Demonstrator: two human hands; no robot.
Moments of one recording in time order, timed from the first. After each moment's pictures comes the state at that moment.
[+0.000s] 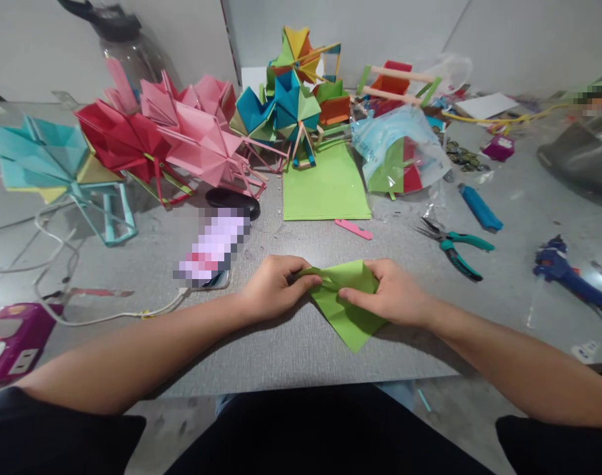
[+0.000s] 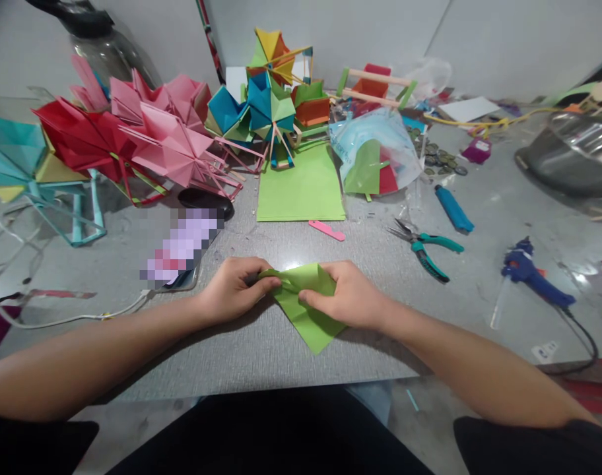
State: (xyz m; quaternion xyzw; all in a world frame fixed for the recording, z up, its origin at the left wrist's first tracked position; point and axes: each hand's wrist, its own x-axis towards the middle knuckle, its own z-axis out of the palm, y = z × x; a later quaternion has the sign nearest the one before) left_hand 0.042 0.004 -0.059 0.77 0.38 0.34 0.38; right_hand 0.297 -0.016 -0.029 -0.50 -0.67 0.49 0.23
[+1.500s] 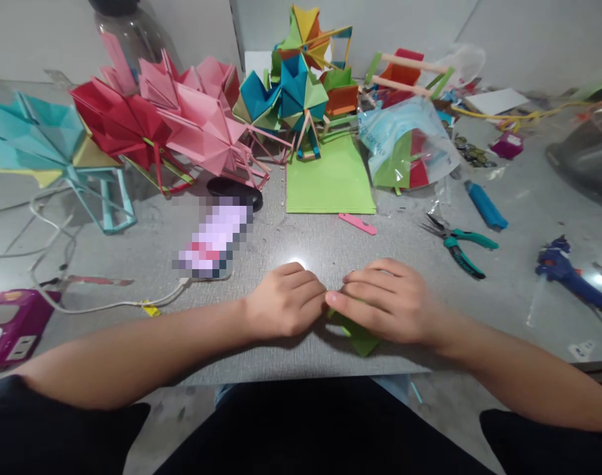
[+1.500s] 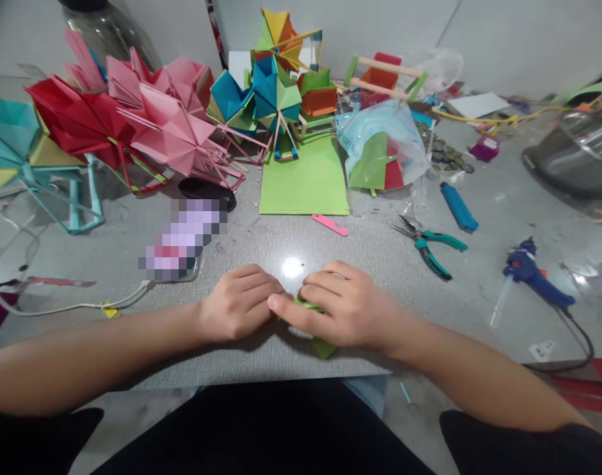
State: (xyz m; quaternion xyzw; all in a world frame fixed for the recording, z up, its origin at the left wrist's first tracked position) left_hand 0.042 -0.016 -0.059 0.94 0.15 0.32 -0.03; right_hand 0.300 -0.030 -0.026 -0.20 -0.94 -0.01 0.28
